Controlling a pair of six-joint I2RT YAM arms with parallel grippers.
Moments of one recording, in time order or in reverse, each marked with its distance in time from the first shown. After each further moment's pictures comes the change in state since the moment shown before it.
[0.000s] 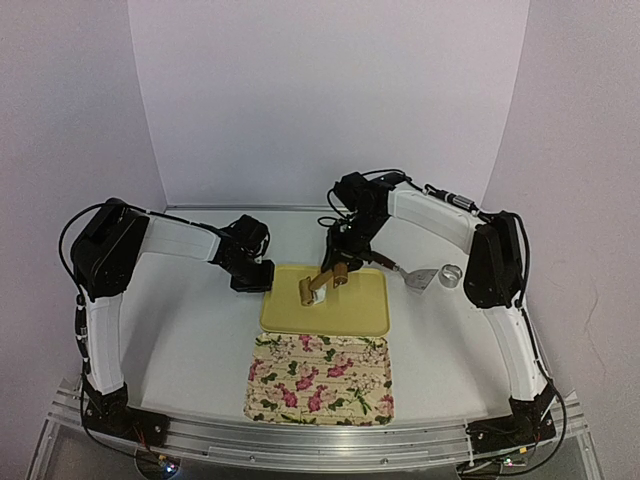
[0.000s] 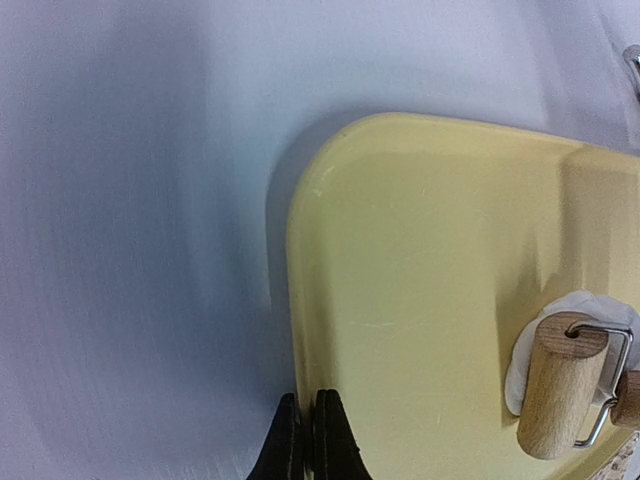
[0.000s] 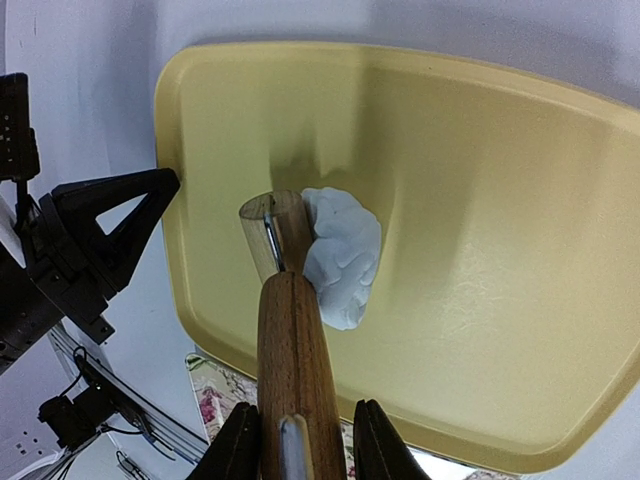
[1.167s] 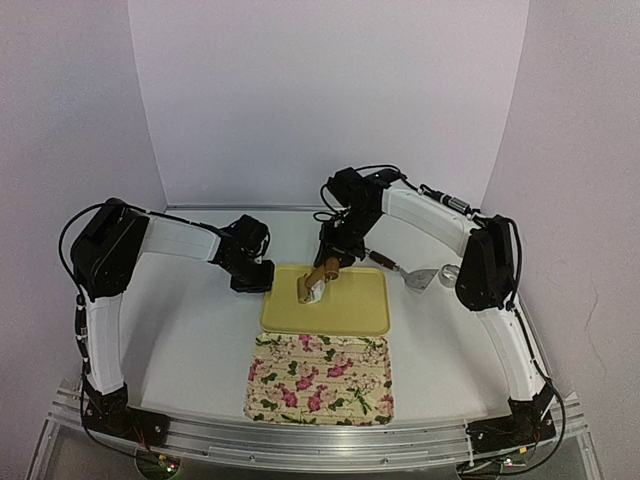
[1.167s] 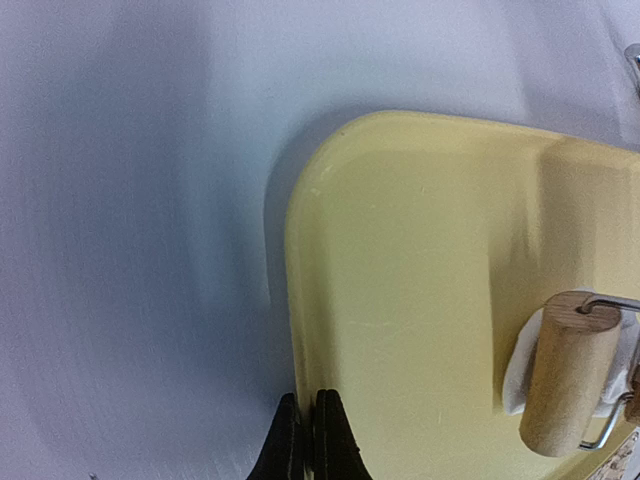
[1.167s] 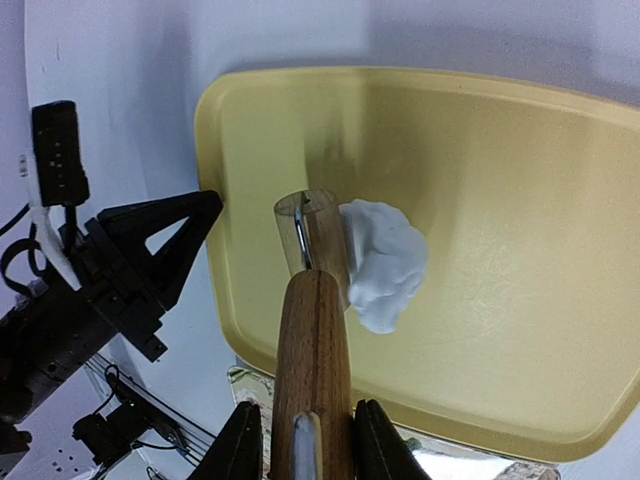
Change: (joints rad) left arm -0.002 0.000 0.002 -0.009 0.001 -0.007; right arm 0.019 0.020 0.137 -0.029 -0.008 0.098
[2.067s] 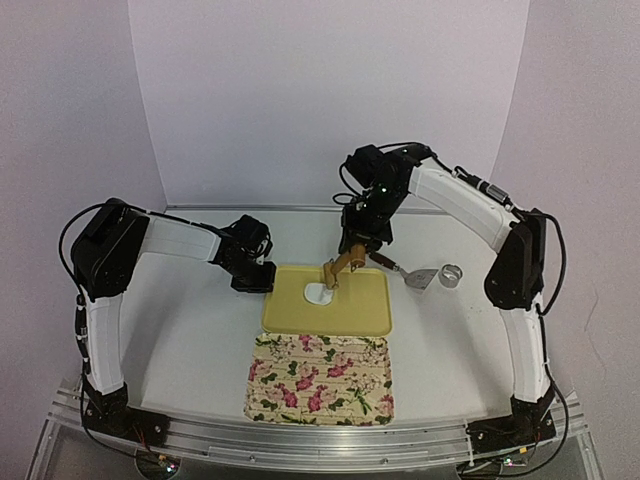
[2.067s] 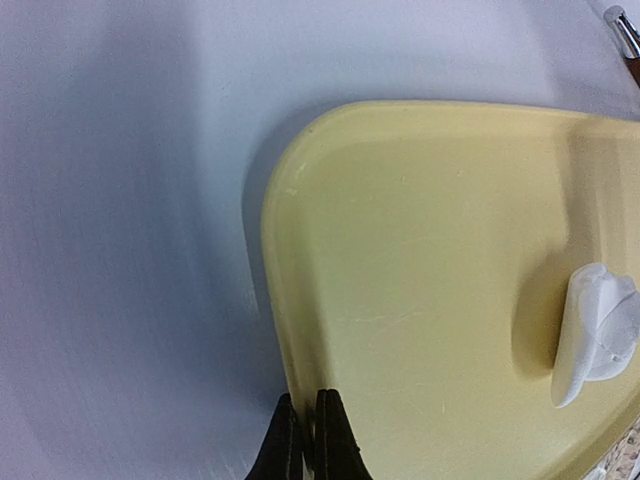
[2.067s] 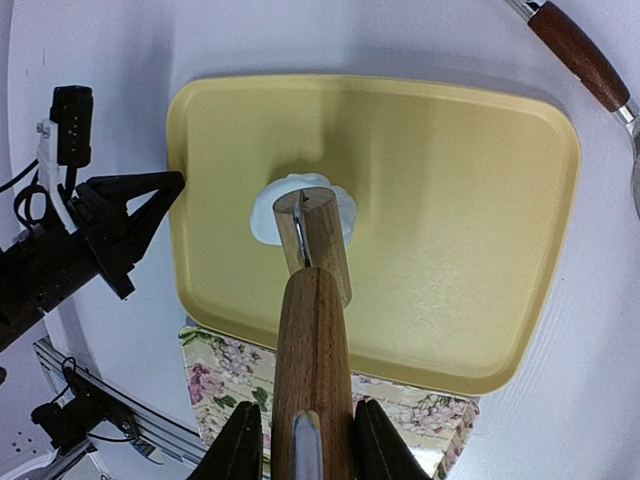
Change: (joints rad) left arm -0.002 0.000 0.000 0.005 0.028 0.084; right arm 0.000 -0.202 -0.088 -0.137 0.155 -0.072
